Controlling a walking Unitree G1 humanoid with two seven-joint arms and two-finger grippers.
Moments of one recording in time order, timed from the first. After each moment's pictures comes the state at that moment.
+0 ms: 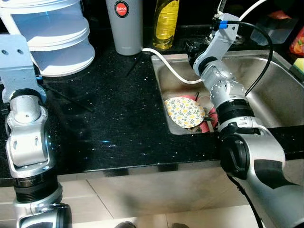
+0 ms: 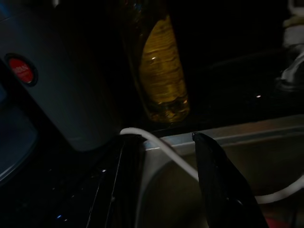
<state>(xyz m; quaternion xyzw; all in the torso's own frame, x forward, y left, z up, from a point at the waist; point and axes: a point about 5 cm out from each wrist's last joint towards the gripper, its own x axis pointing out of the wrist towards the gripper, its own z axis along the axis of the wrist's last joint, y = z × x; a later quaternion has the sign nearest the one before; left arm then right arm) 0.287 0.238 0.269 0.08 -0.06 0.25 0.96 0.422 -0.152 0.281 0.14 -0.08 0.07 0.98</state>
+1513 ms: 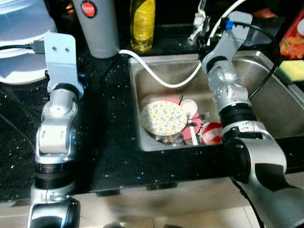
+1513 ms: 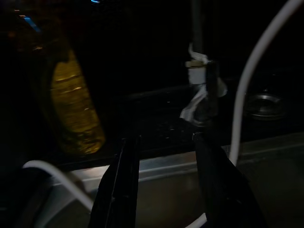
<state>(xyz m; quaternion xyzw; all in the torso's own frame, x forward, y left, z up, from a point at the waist) 0.319 0.183 0.263 0.09 -0.07 0.10 0.99 0.418 -0.166 0.284 0.09 -0.12 0.01 0.99</state>
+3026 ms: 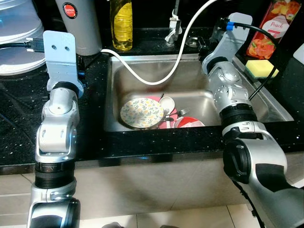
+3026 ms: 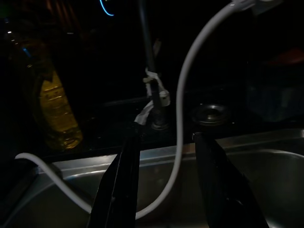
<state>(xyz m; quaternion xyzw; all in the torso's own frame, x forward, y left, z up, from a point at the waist) 0.319 0.187 0.267 0.08 -0.08 0.11 0.99 0.418 -0.167 0.282 0.09 -0.12 0.01 0.99</state>
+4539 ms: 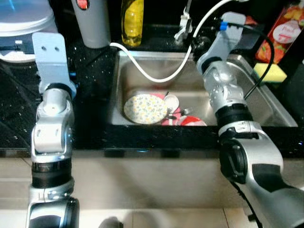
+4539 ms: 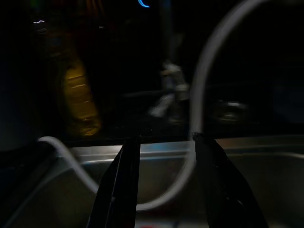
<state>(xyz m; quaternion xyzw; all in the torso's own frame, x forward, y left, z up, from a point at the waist) 0.320 0.195 0.262 0.07 -0.06 0.14 0.99 0.418 -0.158 0.283 0.10 -0.12 0.02 0.99</state>
